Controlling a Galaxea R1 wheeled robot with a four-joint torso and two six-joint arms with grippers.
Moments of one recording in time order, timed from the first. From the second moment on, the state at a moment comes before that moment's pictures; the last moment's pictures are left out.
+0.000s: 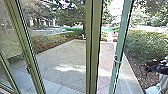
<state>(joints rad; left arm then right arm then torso) 1.53 3.00 -2.69 -0.31 0.02 0.27 -0.30 2.30 -2.27 -1.05 -0.60 0.71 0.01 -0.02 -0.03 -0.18</state>
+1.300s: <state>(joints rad) 1.54 3.01 -2.69 -0.31 0.02 0.27 -0.30 2.21 -2.28 -0.86 -0.75 0.67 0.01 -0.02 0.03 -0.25</state>
